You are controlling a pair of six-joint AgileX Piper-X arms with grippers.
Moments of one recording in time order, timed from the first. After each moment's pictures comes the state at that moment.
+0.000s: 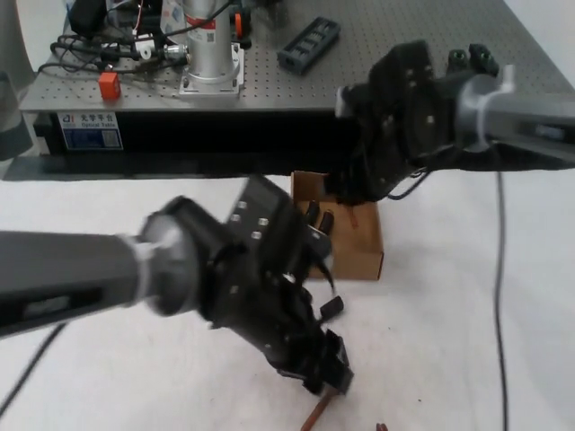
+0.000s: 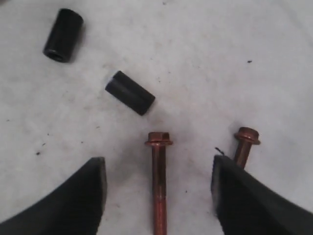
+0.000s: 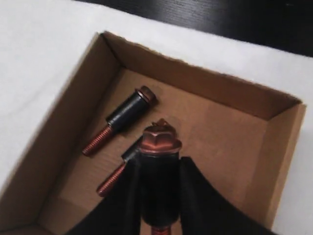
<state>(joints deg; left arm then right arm) -44.4 103.3 -64.4 32.7 14.0 3.2 11.1 117.1 -86.3 29.8 -3.6 -2.8</state>
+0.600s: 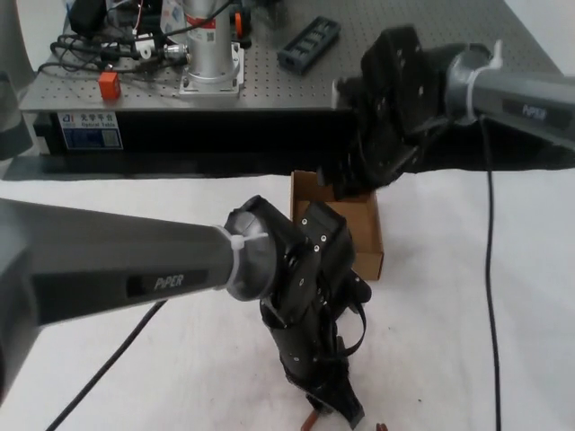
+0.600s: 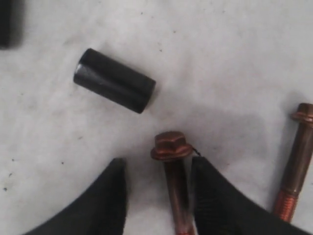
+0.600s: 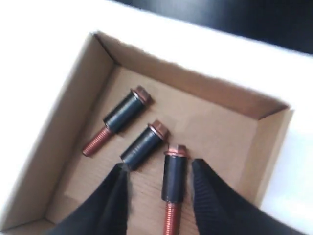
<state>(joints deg) -45.9 110.6 -70.3 37.9 10.0 7.0 11.1 118.4 -91.4 37.1 -3.2 -2.8</state>
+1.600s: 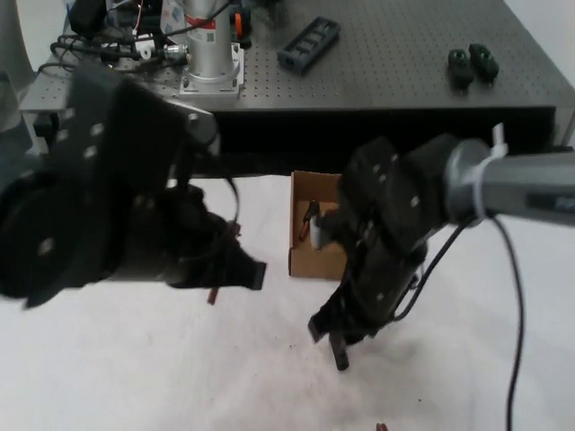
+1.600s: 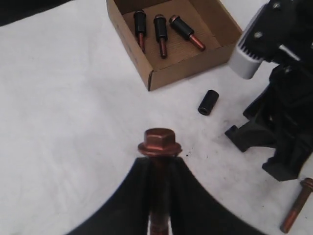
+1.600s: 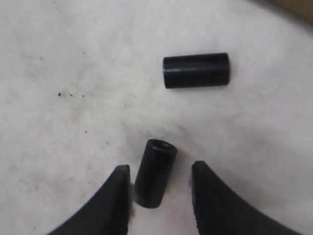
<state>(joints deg) -32.4 68.7 -48.7 28.0 3.1 -5.2 22.8 104.7 -65.9 43.4 -4.4 1.1</state>
